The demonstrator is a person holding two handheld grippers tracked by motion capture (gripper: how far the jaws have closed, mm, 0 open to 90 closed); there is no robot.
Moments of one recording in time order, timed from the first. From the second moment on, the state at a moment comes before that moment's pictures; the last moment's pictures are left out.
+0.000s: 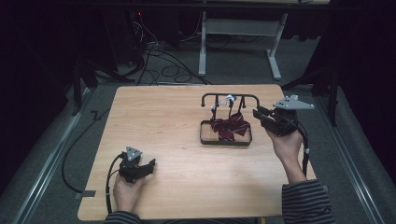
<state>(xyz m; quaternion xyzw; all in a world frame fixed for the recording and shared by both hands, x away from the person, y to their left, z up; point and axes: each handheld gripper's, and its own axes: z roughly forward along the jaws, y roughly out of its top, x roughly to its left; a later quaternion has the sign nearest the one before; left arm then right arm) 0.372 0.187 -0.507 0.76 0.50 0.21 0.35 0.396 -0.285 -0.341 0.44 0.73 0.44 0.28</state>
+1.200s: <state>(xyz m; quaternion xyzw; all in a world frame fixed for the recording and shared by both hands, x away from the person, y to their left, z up) 0.371 0.187 -0.508 0.76 0.50 0.21 0.35 0.359 -0.320 -0.403 0.49 0.71 0.44 0.26</state>
